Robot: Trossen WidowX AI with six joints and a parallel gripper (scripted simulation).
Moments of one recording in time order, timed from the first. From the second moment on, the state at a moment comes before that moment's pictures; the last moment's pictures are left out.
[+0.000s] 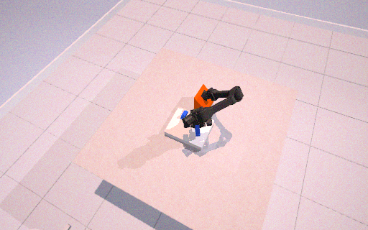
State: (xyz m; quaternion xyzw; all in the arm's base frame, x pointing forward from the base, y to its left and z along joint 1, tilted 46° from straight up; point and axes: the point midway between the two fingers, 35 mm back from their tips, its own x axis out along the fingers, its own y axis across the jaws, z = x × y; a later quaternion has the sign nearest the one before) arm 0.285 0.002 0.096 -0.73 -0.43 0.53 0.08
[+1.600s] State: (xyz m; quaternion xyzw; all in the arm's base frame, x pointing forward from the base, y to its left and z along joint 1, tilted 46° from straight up) arm 0.188 0.005 0.090 -0.67 -0.27 0.63 0.27
